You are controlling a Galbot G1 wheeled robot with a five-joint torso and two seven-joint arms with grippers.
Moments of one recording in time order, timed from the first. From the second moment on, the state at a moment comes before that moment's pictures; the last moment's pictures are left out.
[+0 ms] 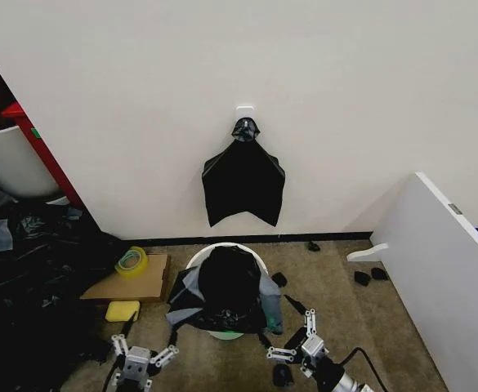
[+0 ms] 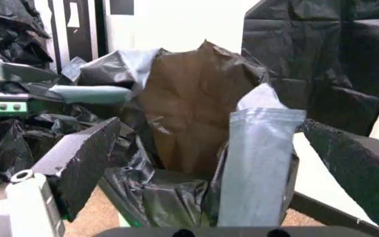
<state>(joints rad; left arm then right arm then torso) 1.87 -0.93 -0.29 -2.01 -0.13 -0.46 -0.25 -1.56 0.90 0.01 1.88 0.15 0.61 0.01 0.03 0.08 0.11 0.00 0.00</state>
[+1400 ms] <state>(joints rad) 1.35 -0.94 -0.72 -1.25 -0.55 -0.83 1.29 -1.56 0.98 0.00 1.88 0.11 0.58 0.03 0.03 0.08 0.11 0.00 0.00</state>
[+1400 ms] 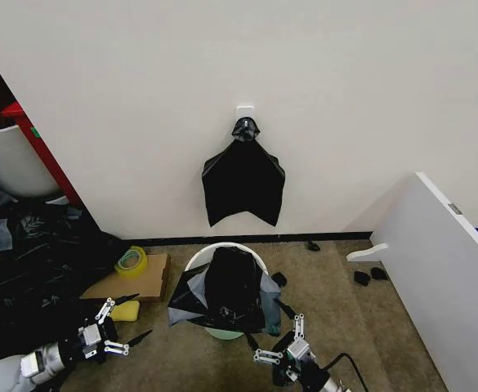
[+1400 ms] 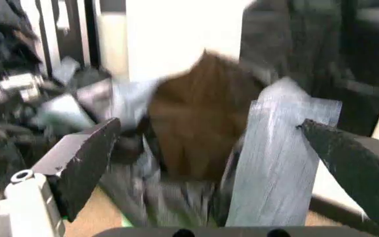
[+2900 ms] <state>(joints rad) 1.52 -1.17 -0.77 -1.64 -0.49 -0.82 0.41 -0.58 1.10 -0.15 1.49 0.47 -0.74 -0.35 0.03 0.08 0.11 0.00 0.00</state>
